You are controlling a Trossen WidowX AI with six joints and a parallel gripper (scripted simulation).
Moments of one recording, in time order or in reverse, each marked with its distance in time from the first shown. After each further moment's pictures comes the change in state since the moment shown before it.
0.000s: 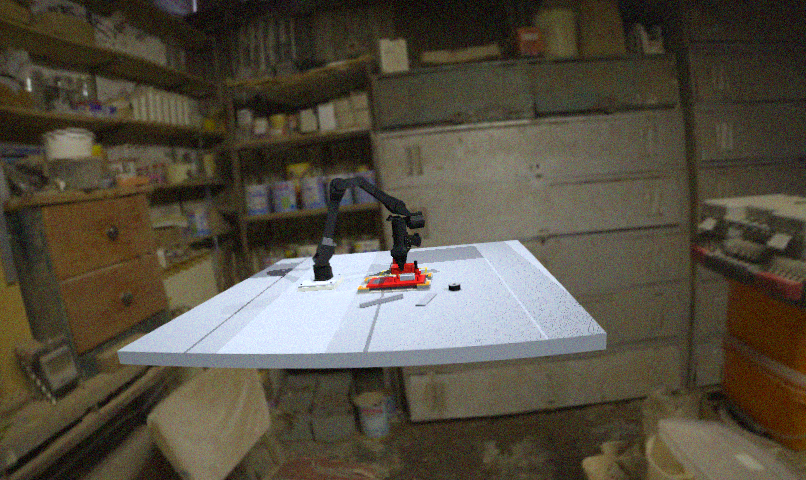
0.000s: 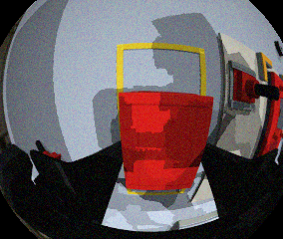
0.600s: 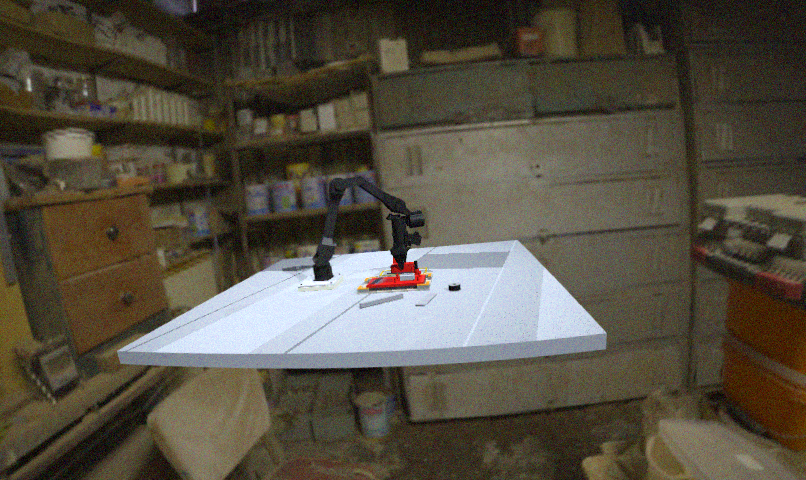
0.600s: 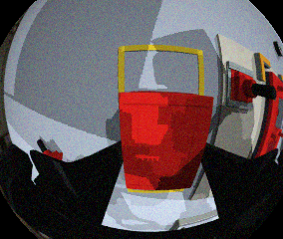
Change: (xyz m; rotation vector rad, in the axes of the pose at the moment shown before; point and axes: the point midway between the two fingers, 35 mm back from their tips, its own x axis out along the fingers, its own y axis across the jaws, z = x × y) arm -0.005 0.000 0.000 0.000 0.000 0.000
